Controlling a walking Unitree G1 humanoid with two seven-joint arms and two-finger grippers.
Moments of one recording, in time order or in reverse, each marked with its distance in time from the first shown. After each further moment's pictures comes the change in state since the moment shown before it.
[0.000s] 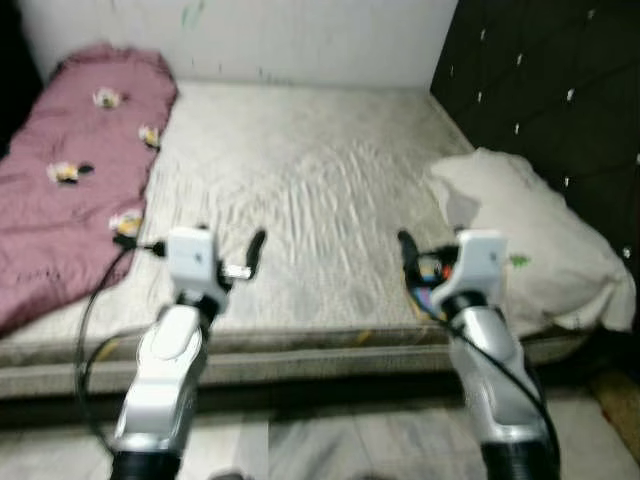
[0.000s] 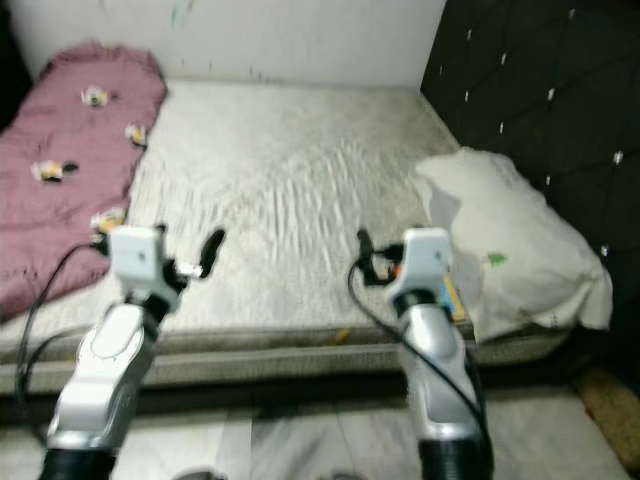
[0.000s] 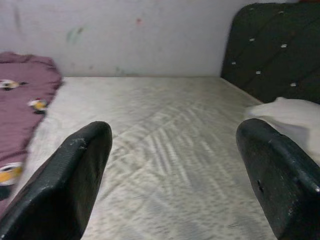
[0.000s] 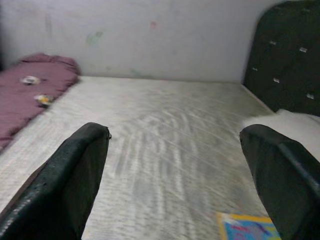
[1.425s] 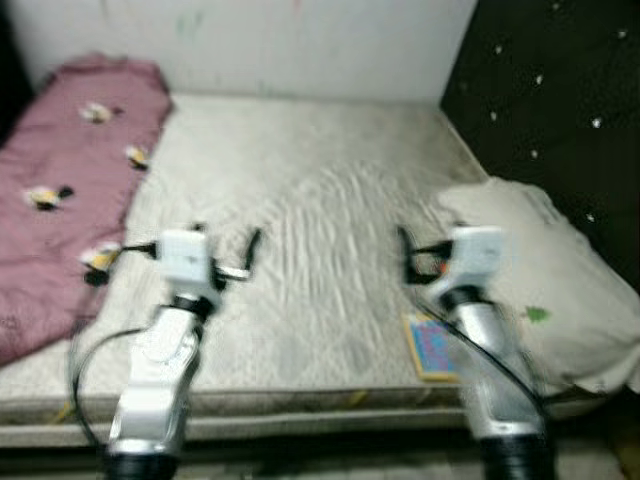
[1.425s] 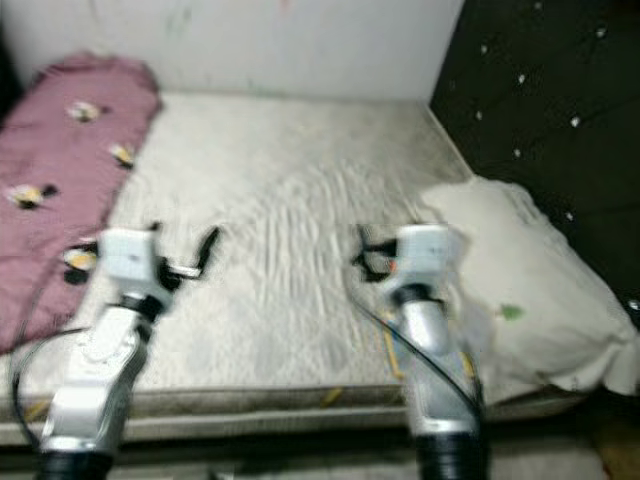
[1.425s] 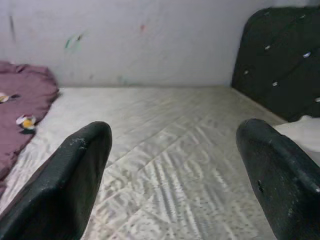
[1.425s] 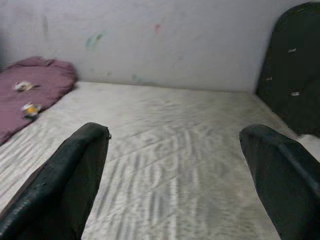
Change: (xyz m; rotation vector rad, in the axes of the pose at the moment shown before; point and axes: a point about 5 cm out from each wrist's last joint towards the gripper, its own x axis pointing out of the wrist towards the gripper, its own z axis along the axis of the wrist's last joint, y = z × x) left arm -0.002 0.001 0.003 0.005 -0.032 -0.001; right arm 0.004 0.005 0.003 -0.012 -0.014 0.020
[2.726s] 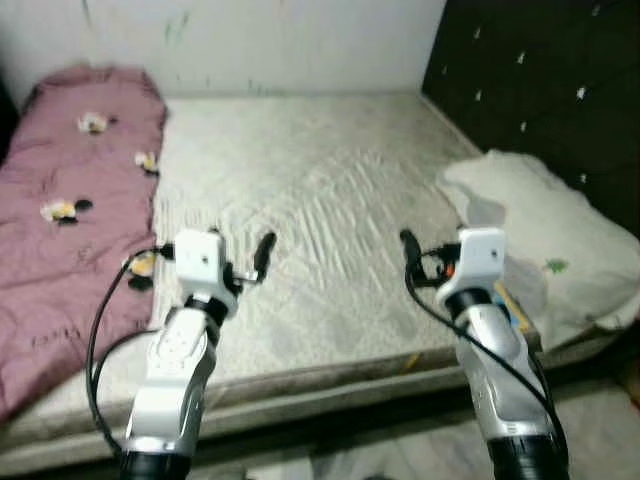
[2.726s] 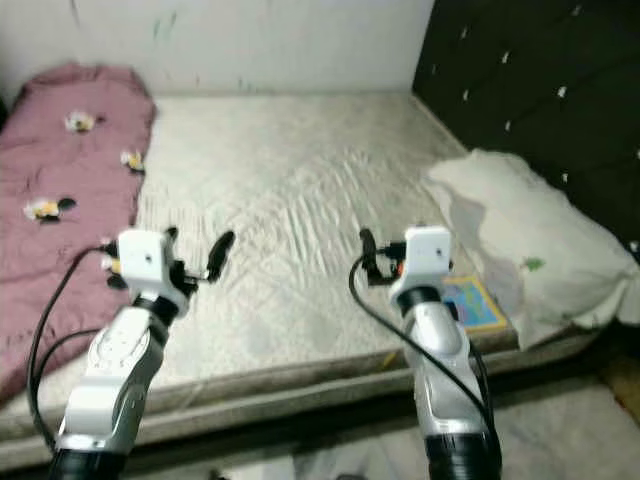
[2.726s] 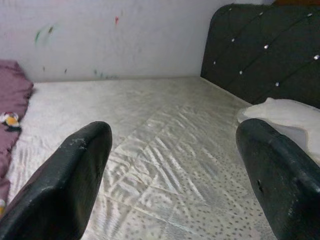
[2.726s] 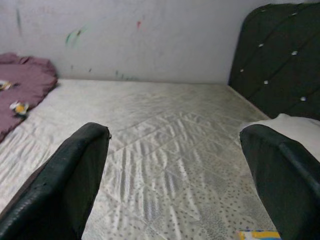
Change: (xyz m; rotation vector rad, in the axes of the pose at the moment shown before) left arm 0.004 -0.014 -0.004 -0.046 0.036 -0.042; right arm -0.003 -0.015 -0.004 -0.038 0.027 -0.039
